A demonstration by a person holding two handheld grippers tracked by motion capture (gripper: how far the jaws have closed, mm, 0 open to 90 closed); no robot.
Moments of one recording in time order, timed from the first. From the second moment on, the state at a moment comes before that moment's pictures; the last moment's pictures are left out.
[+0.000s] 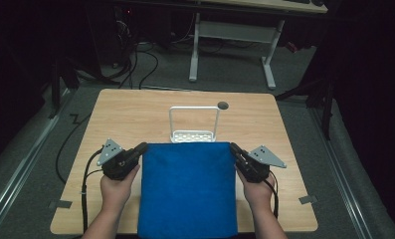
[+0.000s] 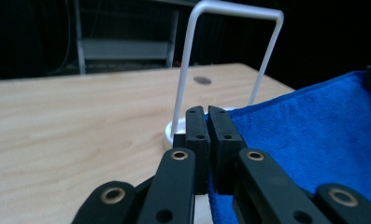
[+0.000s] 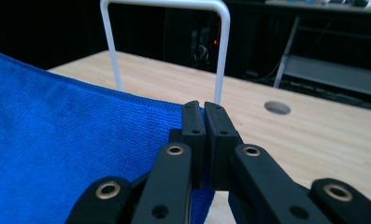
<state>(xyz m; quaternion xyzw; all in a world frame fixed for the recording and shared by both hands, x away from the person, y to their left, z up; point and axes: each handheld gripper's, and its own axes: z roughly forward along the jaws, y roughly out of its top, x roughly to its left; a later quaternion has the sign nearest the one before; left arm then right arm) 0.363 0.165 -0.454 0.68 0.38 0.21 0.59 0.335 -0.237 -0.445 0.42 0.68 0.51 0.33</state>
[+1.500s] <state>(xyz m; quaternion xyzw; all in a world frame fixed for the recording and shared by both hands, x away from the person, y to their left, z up) 0.352 0.158 -0.354 0.64 0.28 0.31 0.64 0.316 -0.235 -0.344 0.33 0.63 0.58 0.40</state>
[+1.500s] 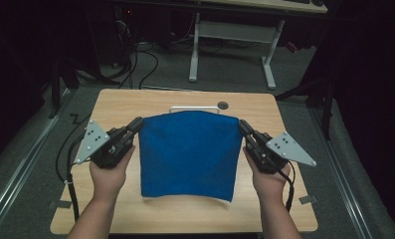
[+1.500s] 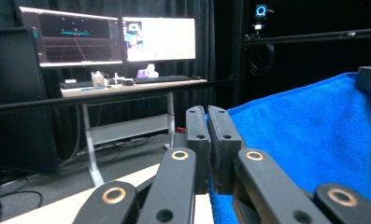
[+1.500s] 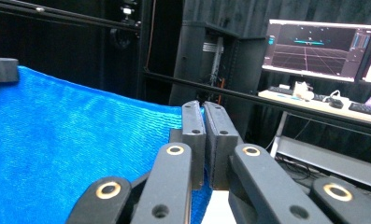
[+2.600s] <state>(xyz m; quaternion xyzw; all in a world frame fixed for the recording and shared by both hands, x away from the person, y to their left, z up) 0.479 0.144 -0.320 0.68 0.34 0.33 0.57 0.428 -0.235 -0.309 0.38 0.63 0.52 0.43</state>
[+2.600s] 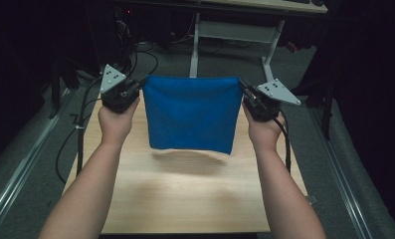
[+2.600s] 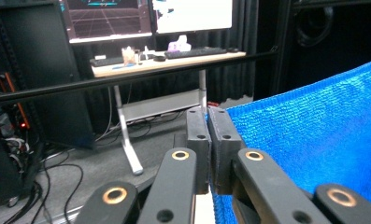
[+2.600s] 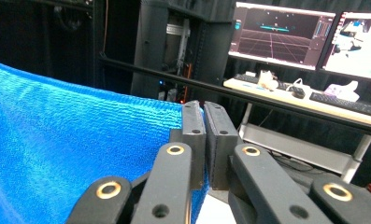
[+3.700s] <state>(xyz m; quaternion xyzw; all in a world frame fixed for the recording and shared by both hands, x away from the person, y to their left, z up) 0.538 0.128 -0.416 0.76 0.40 0.22 0.46 0.505 -0.244 -0.398 0.44 0.69 0.46 0.35</state>
